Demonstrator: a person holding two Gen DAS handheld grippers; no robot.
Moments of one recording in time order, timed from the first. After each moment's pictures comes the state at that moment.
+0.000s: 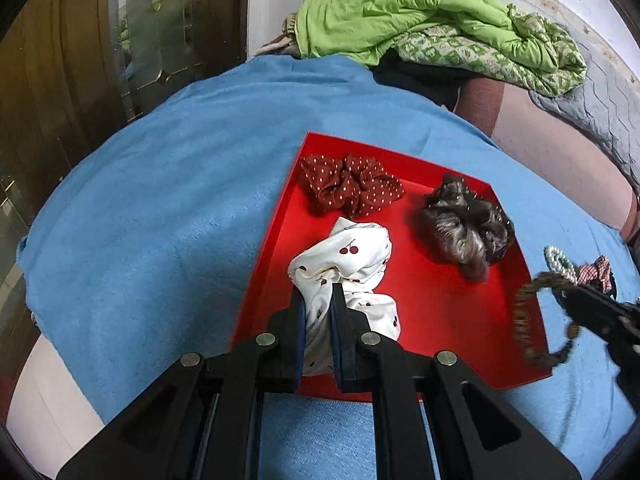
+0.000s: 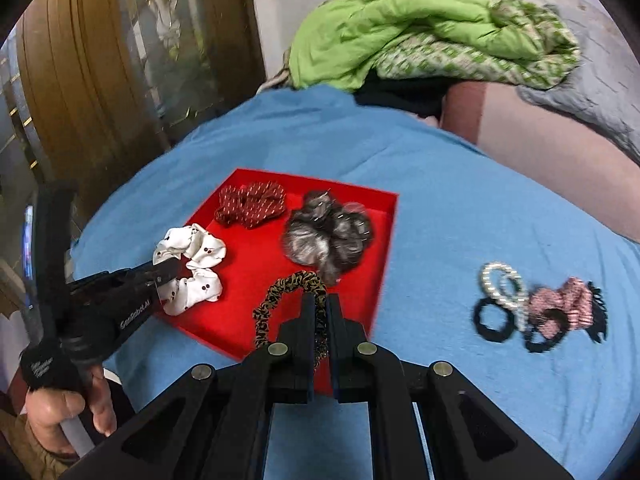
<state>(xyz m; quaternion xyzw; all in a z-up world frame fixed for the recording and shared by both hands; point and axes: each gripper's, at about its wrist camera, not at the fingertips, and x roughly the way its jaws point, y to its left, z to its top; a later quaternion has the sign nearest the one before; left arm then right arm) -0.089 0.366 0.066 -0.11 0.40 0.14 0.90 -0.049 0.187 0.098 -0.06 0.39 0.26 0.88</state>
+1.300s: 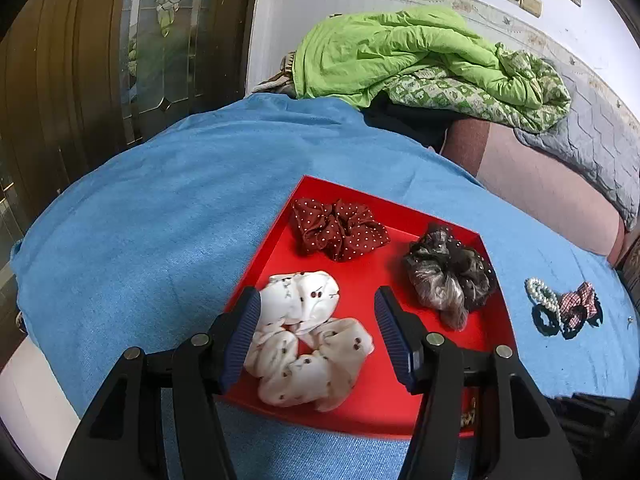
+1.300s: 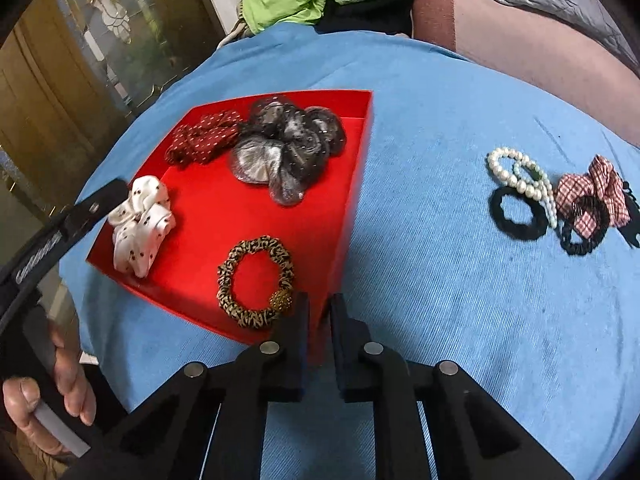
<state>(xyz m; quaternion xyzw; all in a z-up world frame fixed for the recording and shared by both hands) -0.099 0.358 0.079 -0.12 0.32 0.13 0.93 -0.055 0.153 0.037 0.00 0.48 0.23 0.85</state>
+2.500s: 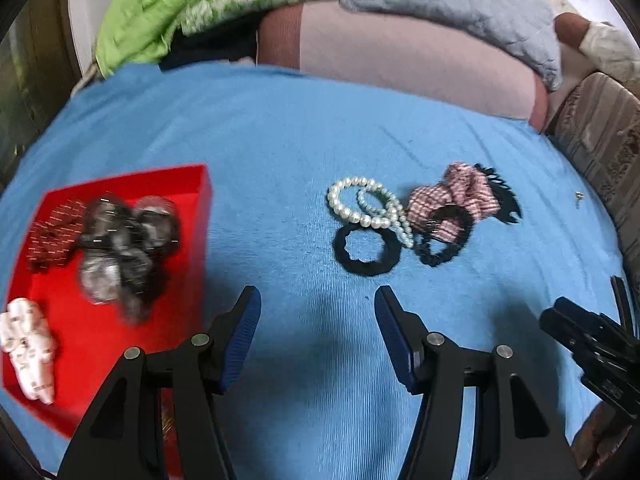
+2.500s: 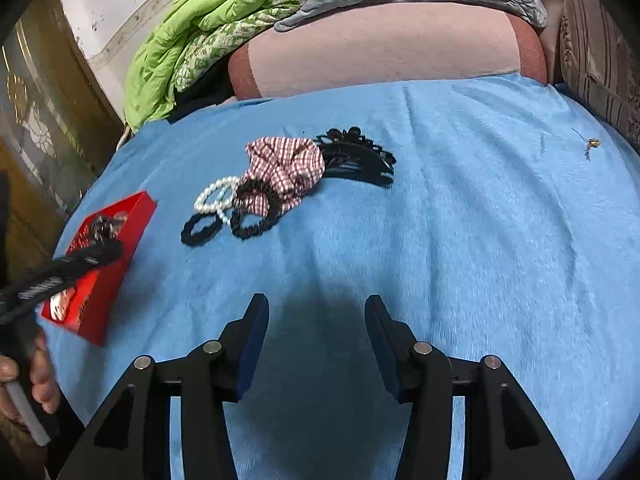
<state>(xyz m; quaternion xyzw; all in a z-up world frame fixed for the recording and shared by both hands) 0.002 0.126 0.063 -0.01 0.46 -0.05 0.88 -0.056 -0.120 0.036 0.12 0.42 0.10 0.89</state>
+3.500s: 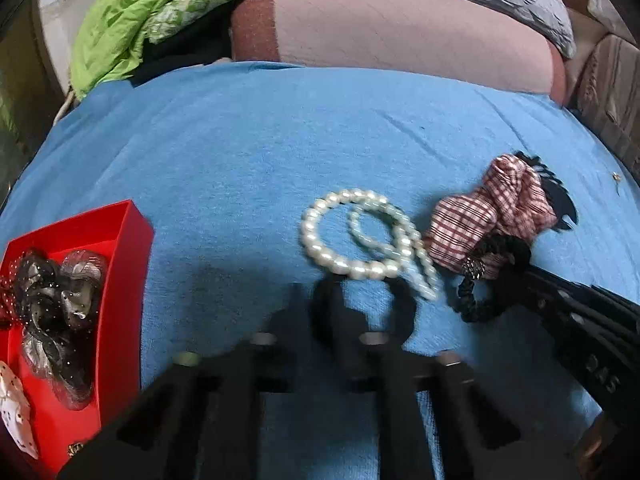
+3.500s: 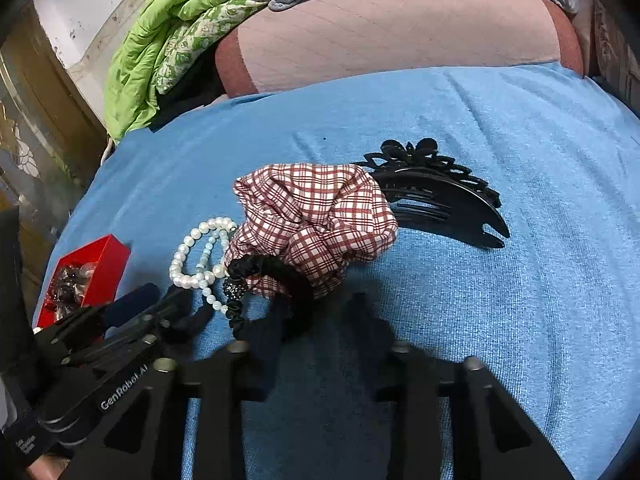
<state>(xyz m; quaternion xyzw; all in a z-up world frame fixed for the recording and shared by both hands) 0.062 0.088 0.022 0.05 0.46 -0.04 0.88 0.044 -0.075 0.002 0.14 0.44 0.10 0.88</state>
